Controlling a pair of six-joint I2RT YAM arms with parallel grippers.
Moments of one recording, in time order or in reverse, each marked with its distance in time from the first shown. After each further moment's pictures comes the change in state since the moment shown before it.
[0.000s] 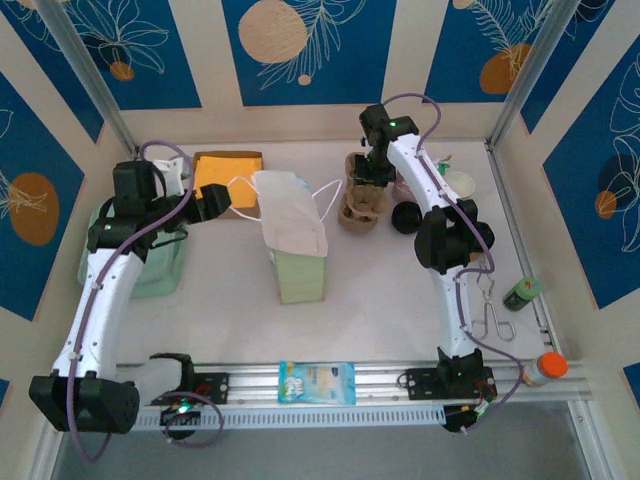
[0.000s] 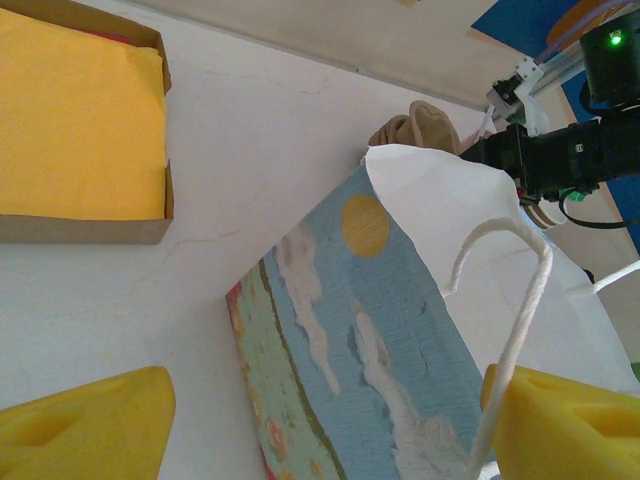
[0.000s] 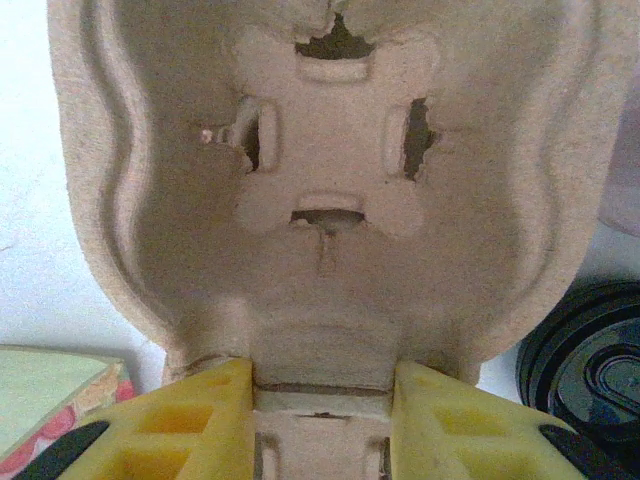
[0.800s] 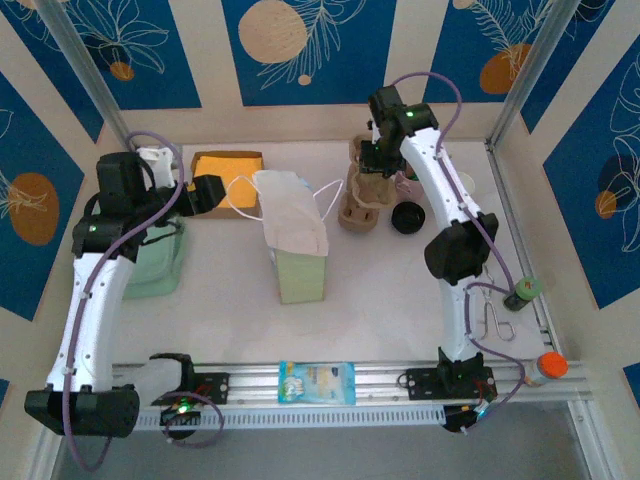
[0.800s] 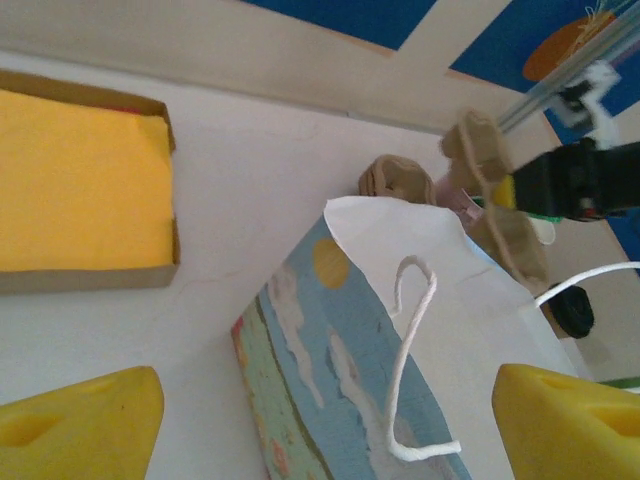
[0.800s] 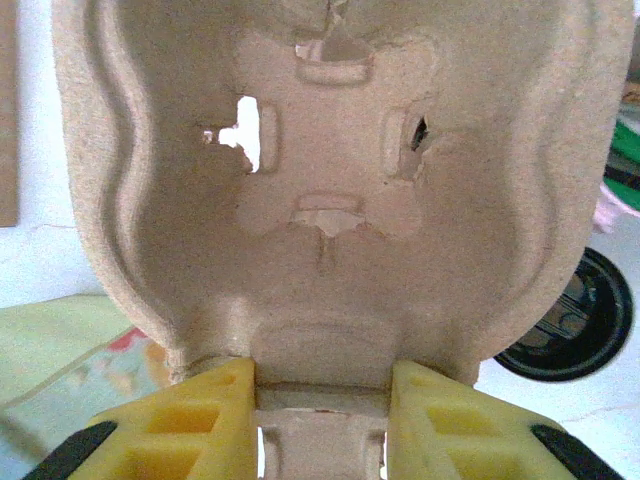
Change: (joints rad) left arm 0.003 -0.022 0.143 -0.080 -0.050 0.047; right arm 0.019 -0.200 0.034 -0.097 0.041 -0.018
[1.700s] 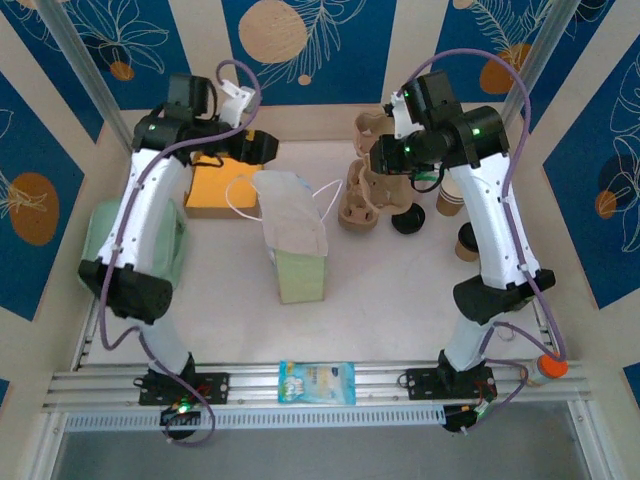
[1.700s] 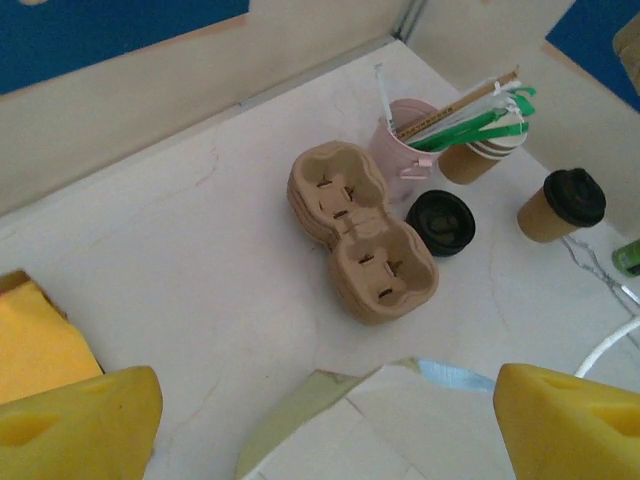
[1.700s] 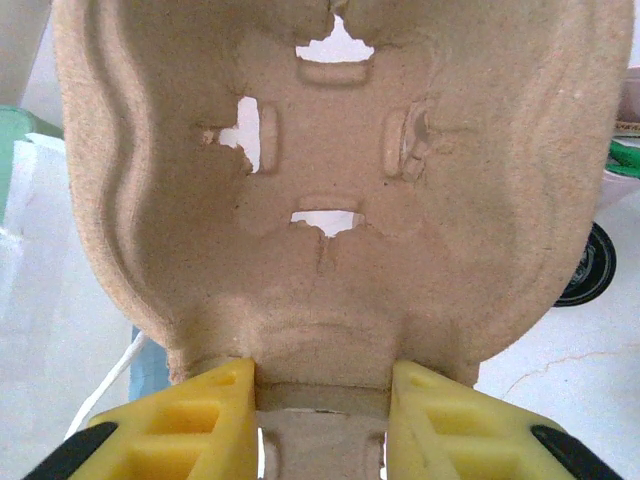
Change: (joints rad) left arm -0.238 0.724 0.839 -0.287 0.065 0.447; right arm 0.085 -0.351 0.051 -0.163 -0.089 -0.031
